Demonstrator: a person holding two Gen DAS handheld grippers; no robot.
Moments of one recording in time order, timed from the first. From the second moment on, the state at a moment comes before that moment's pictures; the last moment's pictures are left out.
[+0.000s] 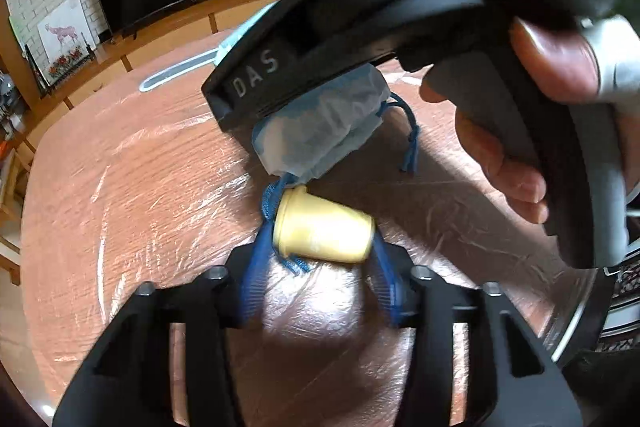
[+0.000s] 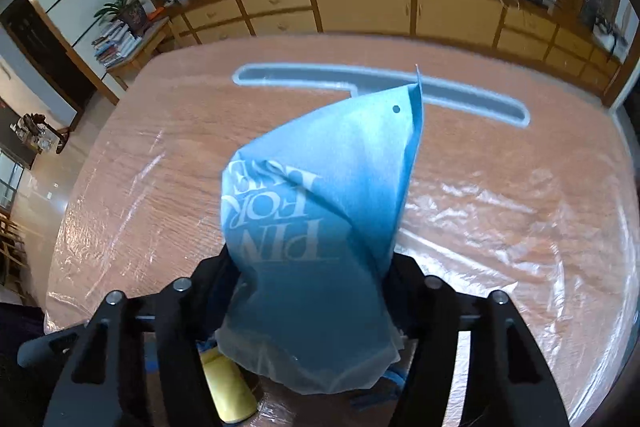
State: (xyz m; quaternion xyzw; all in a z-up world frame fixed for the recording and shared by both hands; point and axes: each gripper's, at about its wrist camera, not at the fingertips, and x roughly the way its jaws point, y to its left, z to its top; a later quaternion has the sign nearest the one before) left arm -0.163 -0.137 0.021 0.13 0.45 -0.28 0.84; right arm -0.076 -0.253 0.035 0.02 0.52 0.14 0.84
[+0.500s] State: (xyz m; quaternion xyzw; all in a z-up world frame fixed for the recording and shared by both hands) left arm -0.169 -0.124 0.025 0.09 0.46 -0.28 0.84; right arm -0.099 -0.308 0.061 0.08 0.48 0.11 0.87
